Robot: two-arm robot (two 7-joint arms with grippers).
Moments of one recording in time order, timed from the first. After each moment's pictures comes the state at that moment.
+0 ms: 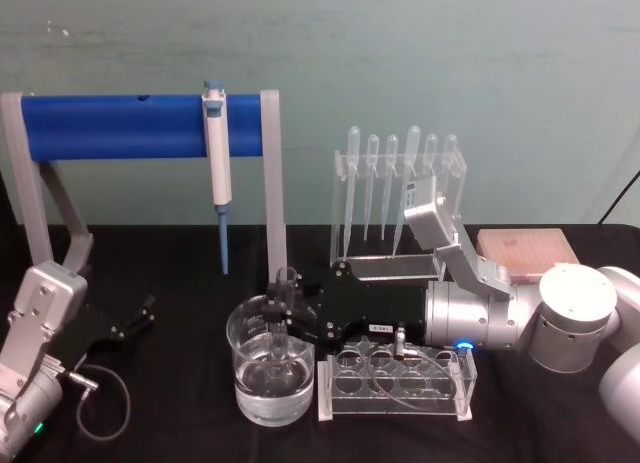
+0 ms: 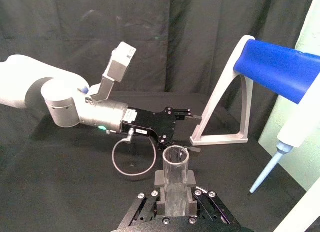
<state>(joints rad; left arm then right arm) -0.20 0.60 0.45 -1.41 -0.25 -0.12 0.03 0.68 0.41 -0.74 -1.19 0.52 -0.11 0.92</state>
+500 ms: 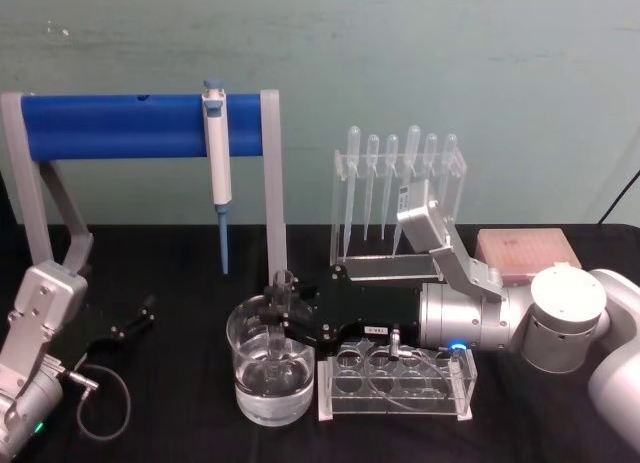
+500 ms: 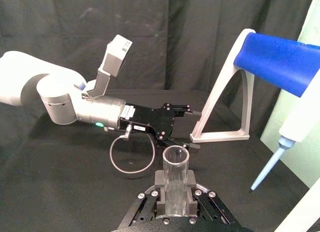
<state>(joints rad) -0.20 0.60 0.45 -1.41 -0.25 -0.12 0.03 0.69 0.38 -0.74 -1.13 0.51 -0.13 0.94</state>
